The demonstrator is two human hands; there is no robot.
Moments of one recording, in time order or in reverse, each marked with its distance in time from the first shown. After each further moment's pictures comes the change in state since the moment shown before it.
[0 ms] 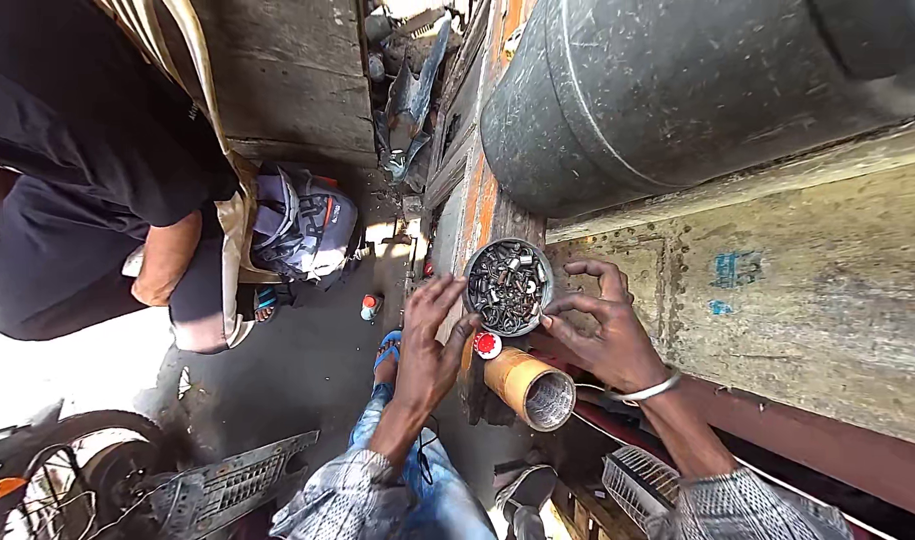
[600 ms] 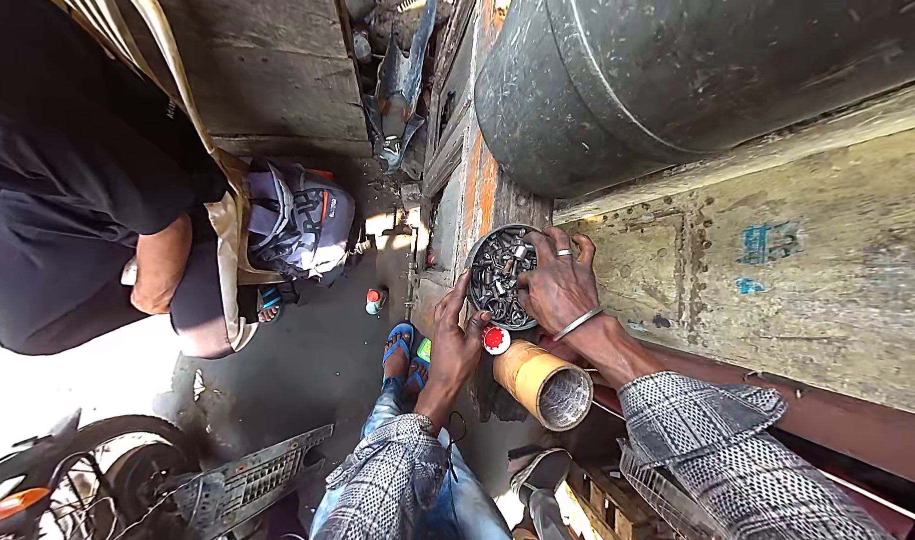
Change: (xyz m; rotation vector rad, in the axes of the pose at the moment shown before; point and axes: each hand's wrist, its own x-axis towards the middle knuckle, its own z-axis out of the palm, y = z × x) left_hand -0.014 -0.054 0.062 -0.096 -0.101 -0.300; right_hand 0.065 0.027 0.075 -0.754 -0.276 -0.005
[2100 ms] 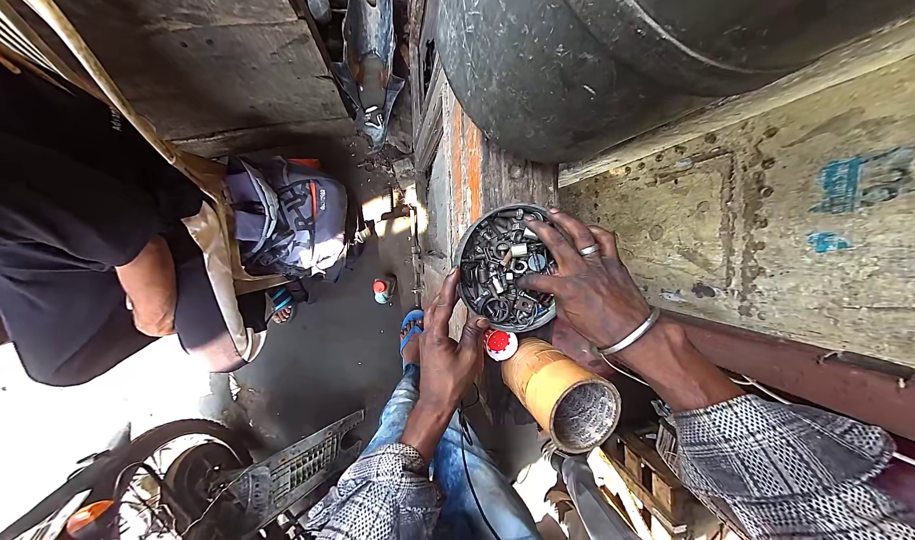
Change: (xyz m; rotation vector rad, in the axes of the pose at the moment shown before) left_hand 0.006 0.000 -0.006 0.008 -0.032 0.035; right_hand -0.025 0.032 0.019 0.246 0.174 -0.253
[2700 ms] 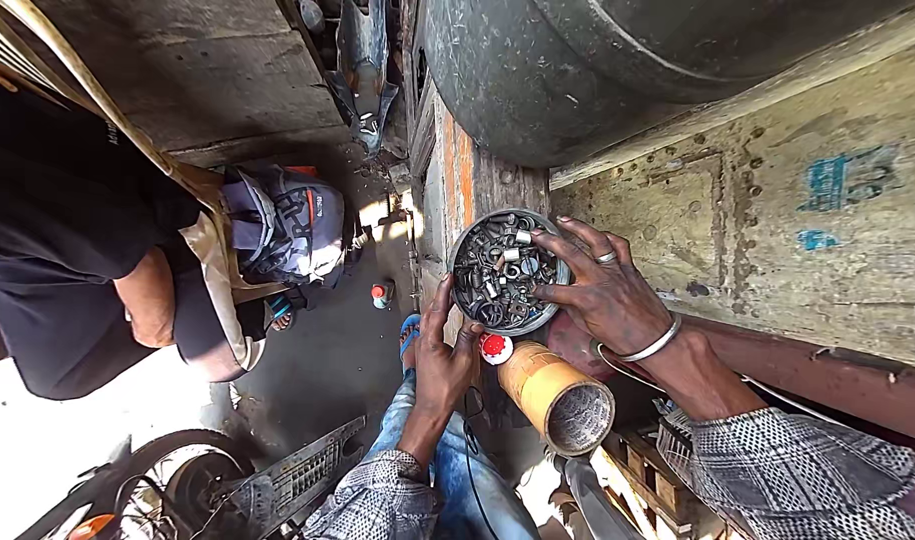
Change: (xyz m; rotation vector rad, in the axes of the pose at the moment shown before) left_hand 0.002 -0.002 0.000 0.003 0.009 -0.002; right_hand -0.020 0.020 -0.002 0.056 0.079 -0.068
